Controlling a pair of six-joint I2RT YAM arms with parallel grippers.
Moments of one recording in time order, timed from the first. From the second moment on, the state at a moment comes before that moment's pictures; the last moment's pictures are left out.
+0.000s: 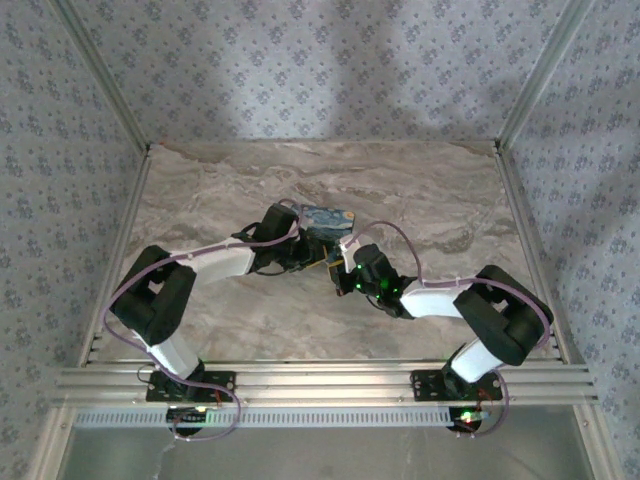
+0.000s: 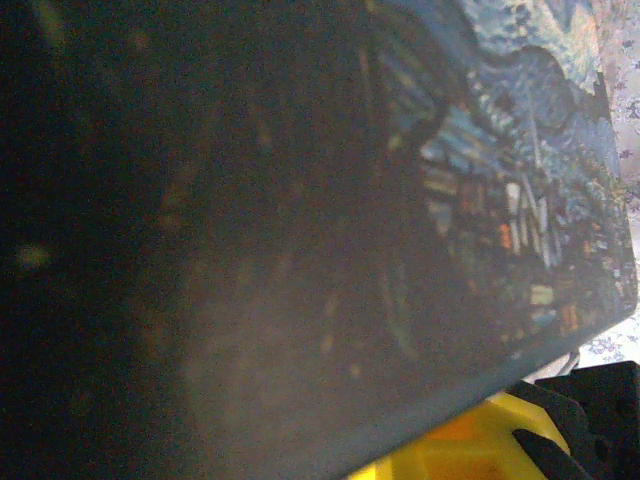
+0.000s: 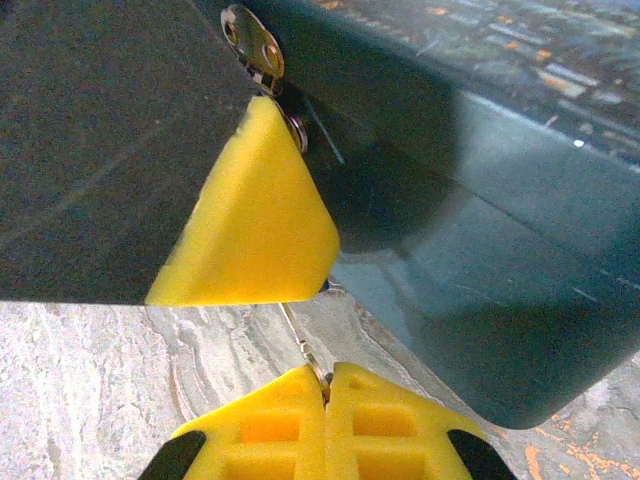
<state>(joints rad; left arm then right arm) -0.64 1.67 0.93 -0.09 0.44 -0.90 0.77 1.54 0.52 0.46 -0.04 0.26</state>
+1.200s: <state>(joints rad) -0.64 1.67 0.93 -0.08 0.44 -0.90 0.76 1.56 0.52 0.47 -0.03 0.27</state>
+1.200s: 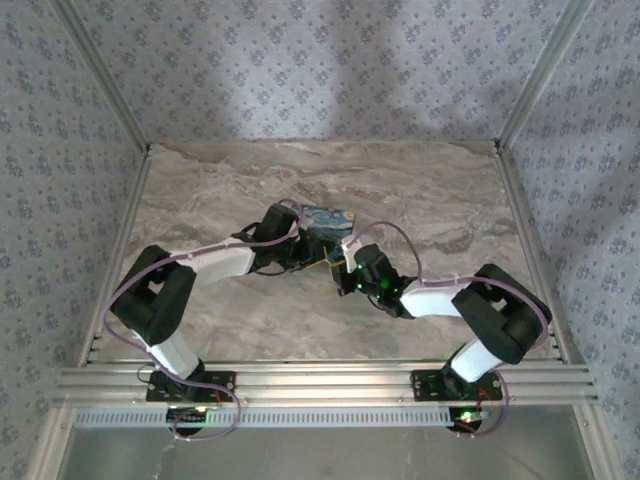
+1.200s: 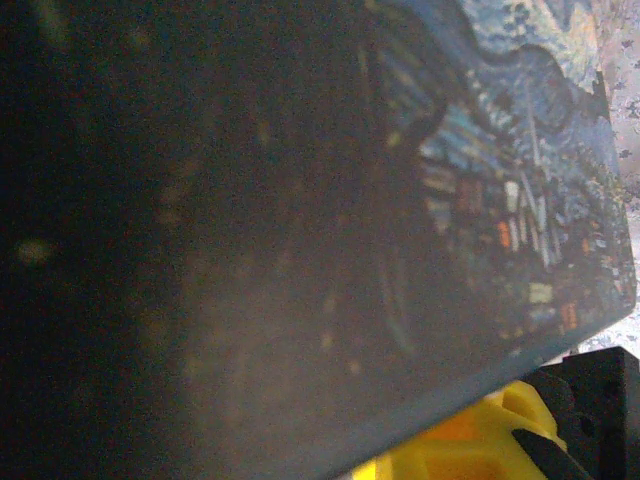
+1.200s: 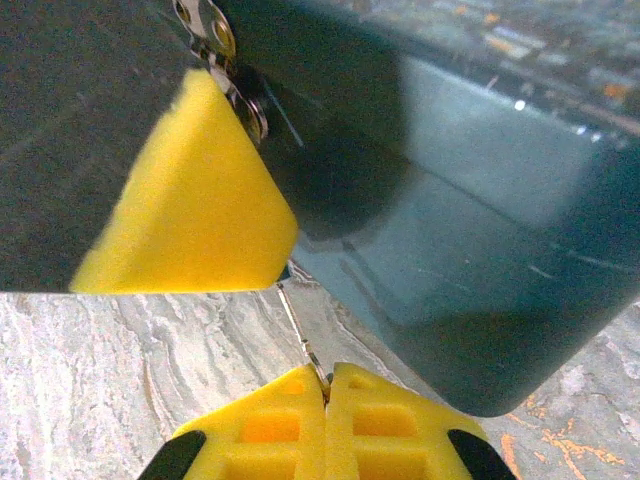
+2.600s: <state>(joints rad) -0.64 1.67 0.93 -0.07 0.44 -0.91 0.74 1.58 0.51 0.54 -0.09 0.33</state>
